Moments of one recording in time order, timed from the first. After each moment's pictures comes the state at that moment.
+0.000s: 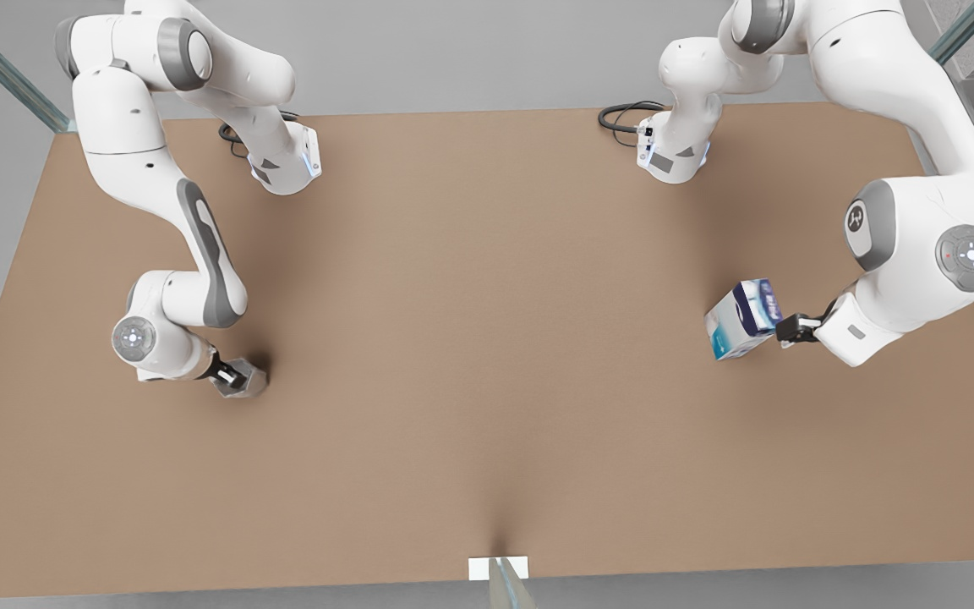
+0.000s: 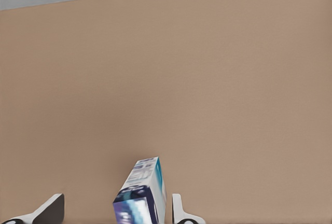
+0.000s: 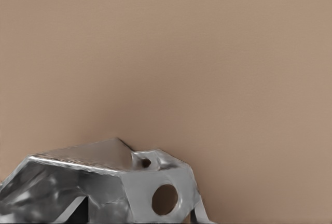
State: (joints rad) left arm -0.09 0.33 0.07 -1.35 0.04 1.64 0.08; right arm -0.05 0.42 -0.01 -2.02 -0.02 2.32 0.56
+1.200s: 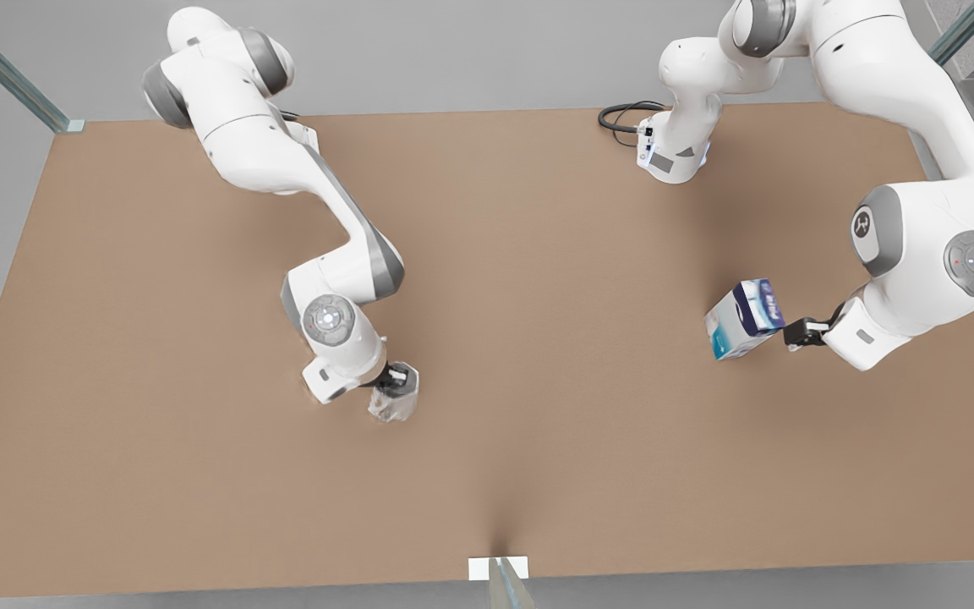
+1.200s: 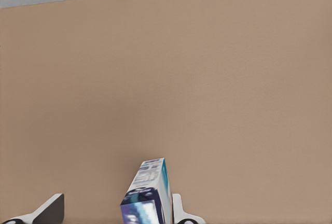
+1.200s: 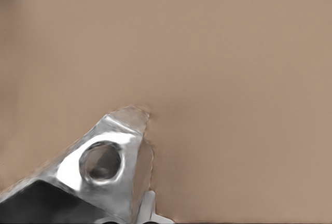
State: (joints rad) left arm -0.09 0.34 0.10 -1.35 0.04 1.65 0.09; right arm 0.46 0.61 0.06 -1.37 -0.02 2.03 0.62
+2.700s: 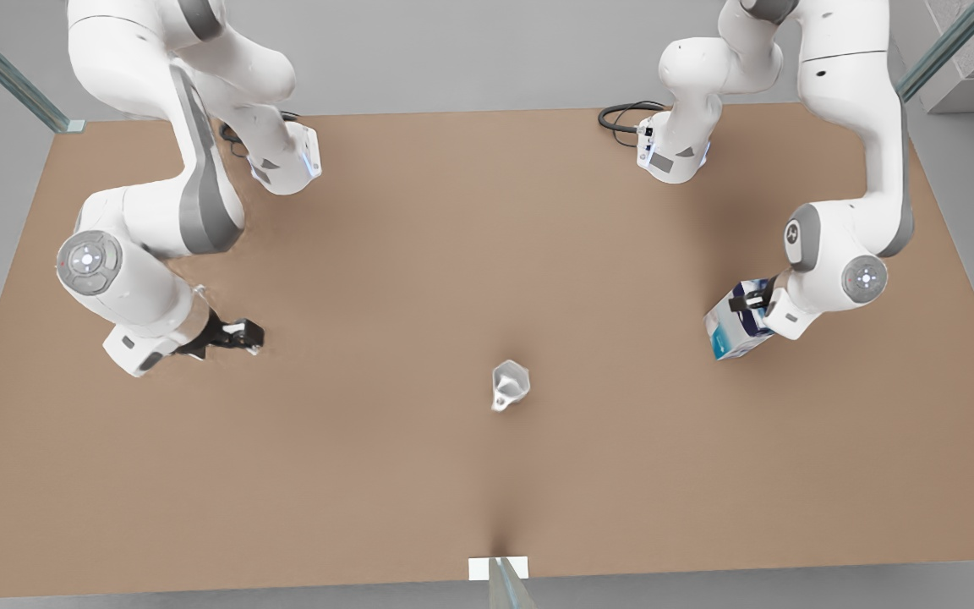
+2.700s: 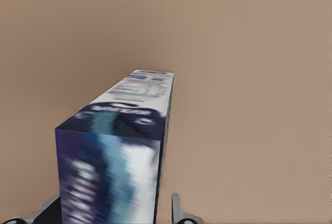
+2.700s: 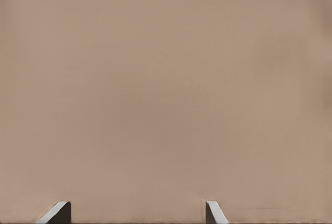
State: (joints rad) left arm -0.07 0.16 0.13 -2.10 0.01 1.95 -0.15; right arm -0.03 0.16 0.13 -1.55 -0.02 1.72 0.06
